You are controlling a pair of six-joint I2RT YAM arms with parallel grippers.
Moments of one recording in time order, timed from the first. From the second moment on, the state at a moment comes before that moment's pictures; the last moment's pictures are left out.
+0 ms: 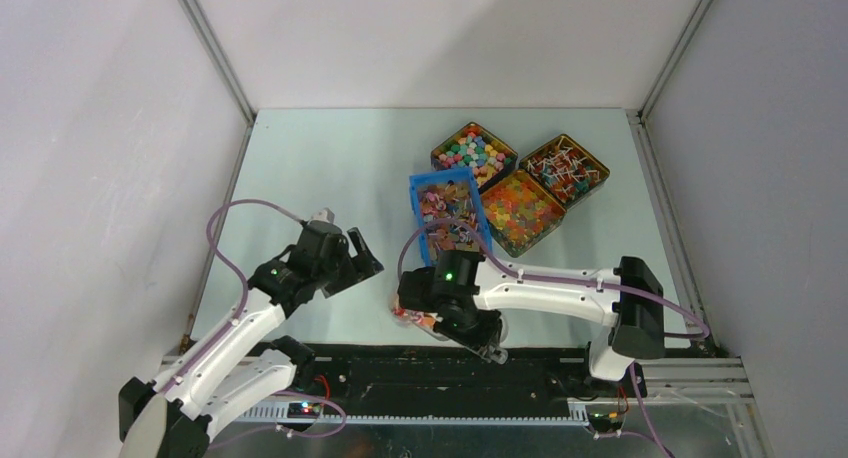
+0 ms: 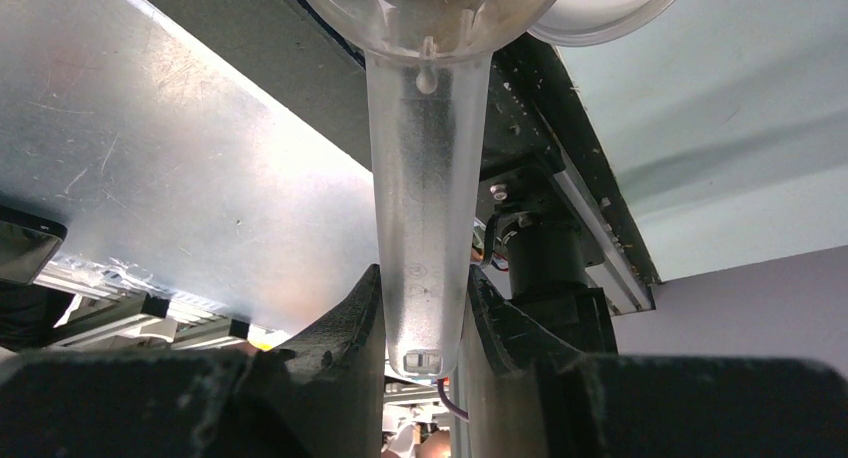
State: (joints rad) left arm -0.50 0.83 0.63 -0.67 -0.05 -0.87; right arm 1.34 1.69 1.47 -1.50 -0.06 0.36
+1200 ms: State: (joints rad) left arm -0.50 0.82 0.59 -0.68 -0.04 -0.86; right arm 1.26 1.80 1.60 -1.56 -0.17 0.34
